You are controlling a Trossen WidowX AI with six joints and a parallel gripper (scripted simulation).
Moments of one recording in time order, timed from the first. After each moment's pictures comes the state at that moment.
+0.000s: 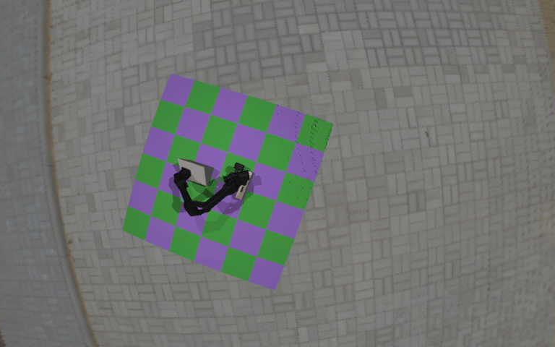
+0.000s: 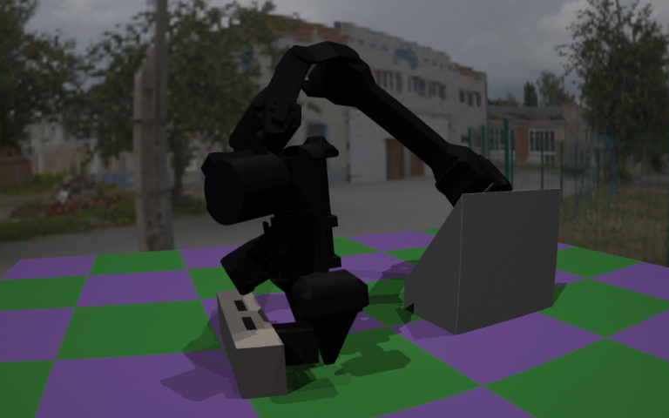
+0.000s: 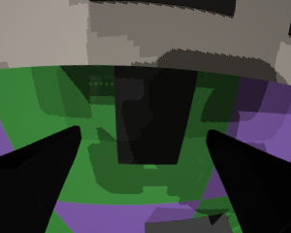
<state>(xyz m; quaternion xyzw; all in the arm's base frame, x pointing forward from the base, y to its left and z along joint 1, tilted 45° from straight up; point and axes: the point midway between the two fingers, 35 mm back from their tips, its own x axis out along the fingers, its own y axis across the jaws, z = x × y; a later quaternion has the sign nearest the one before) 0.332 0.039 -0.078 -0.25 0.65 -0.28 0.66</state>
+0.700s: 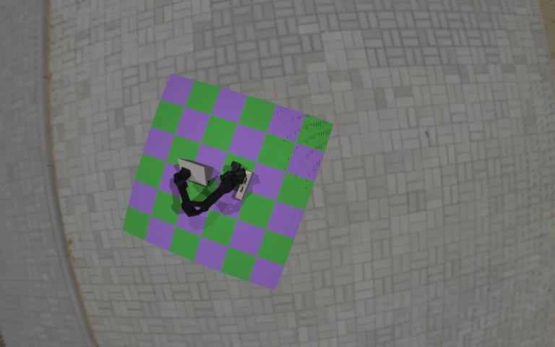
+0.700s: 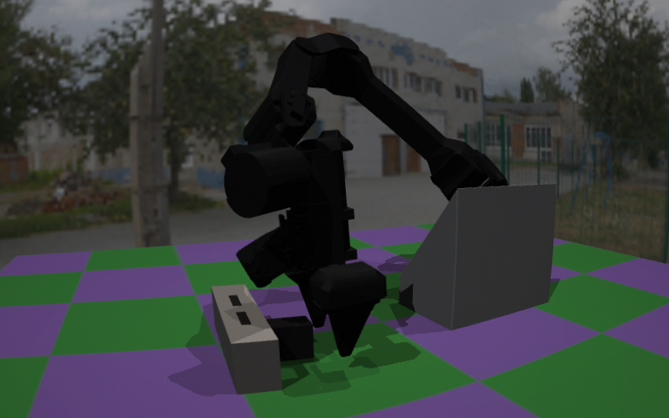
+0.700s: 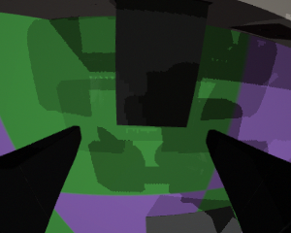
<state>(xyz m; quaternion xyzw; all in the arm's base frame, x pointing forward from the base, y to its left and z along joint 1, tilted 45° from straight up) 0.310 0.039 -0.080 -0.25 0.65 -0.28 0.66</state>
